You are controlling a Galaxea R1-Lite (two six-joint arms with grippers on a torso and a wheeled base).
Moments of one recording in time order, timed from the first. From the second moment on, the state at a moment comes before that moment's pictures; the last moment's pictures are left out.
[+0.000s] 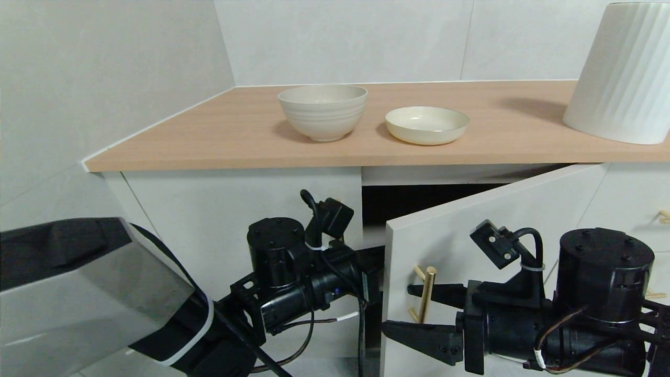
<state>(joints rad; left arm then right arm) -0.70 2.06 -0.71 -1.28 -0.31 -0.25 0.77 1.66 -0.46 -1.00 0.42 0.38</state>
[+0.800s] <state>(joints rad) -0.74 2.05 -0.70 -1.30 -0.31 -0.26 0.67 1.46 -0.46 -0.68 0.35 0.25</state>
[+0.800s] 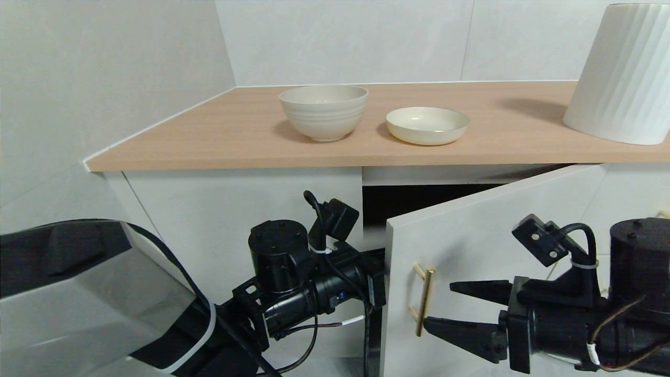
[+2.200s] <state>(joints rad) -0.76 2.05 -0.84 -1.13 -0.31 -0.26 0.68 1.22 -0.40 -0.47 0.37 0.25</state>
